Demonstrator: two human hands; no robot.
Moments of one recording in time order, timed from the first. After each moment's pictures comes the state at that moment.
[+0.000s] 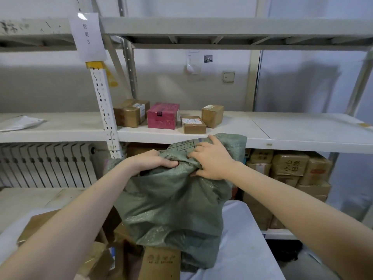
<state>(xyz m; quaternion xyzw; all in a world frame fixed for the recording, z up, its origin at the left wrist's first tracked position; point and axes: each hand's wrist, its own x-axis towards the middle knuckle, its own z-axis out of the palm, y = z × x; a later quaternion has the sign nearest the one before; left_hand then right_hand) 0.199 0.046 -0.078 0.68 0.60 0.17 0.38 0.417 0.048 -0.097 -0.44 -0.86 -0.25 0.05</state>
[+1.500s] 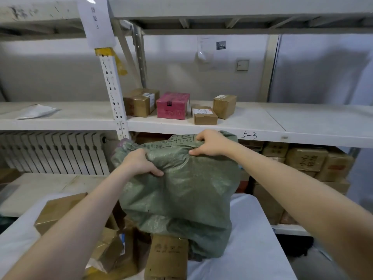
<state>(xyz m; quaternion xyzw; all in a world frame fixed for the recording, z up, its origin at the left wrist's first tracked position) 0.159 0.048 -0.117 0.64 0.73 0.19 0.18 0.393 0.081 -0.084 -0.52 -0.82 0.17 0.18</state>
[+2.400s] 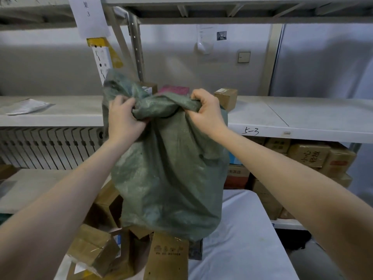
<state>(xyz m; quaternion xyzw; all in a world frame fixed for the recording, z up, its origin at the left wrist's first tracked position) 0.147 0.081 -0.063 0.65 0.59 0.46 -0.14 0.363 0.100 -0.056 -0.32 -0.74 0.05 0.59</state>
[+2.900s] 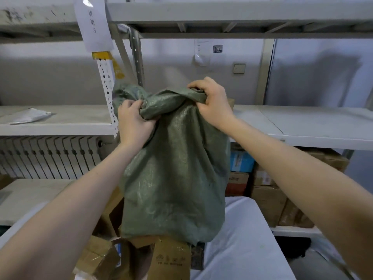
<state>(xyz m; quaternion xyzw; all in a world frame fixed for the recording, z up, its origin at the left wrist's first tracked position) 0.165 0.078 -0.050 0.62 0.56 0.53 -0.12 0.378 0.084 -0.010 -0.33 -0.77 -0.03 0.55</state>
